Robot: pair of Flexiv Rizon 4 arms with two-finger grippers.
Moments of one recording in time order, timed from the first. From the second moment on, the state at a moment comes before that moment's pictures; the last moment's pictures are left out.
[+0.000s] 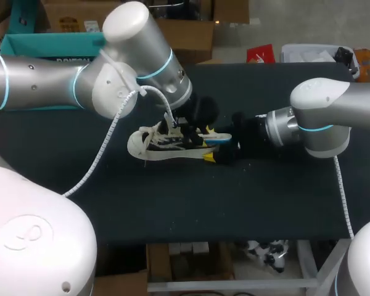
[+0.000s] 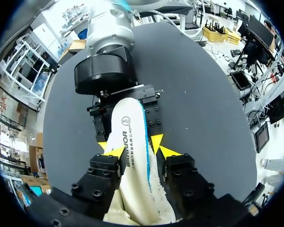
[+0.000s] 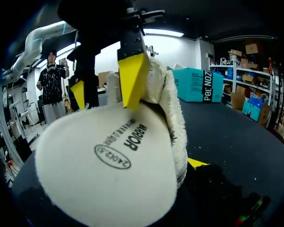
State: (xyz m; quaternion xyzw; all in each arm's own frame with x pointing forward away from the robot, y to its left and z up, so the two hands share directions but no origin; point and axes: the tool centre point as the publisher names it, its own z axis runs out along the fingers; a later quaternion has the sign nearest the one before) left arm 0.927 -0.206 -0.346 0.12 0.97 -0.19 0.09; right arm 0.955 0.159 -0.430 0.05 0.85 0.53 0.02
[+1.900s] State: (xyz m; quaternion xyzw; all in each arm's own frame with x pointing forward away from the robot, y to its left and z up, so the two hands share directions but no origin) left arm 0.925 -0.241 -0.256 0.15 0.93 -0.33 0.10; right arm 0.961 0.145 -0.420 0.05 0.86 0.51 0.02
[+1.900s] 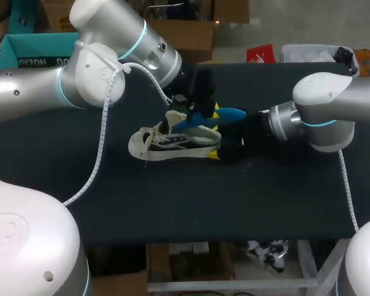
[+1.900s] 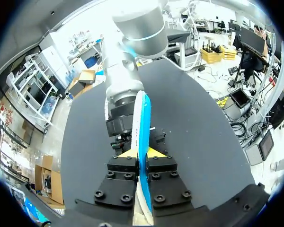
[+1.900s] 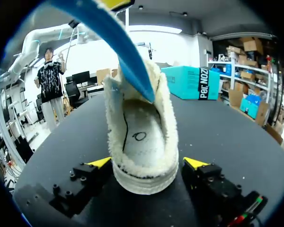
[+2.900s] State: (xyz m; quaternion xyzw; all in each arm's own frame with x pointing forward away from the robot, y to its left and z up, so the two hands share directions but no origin) left arm 0.896 -0.202 -0.114 0.23 0.80 -0.56 0.01; right arm 0.976 0.125 -0.298 0.00 0.93 0.36 0.00
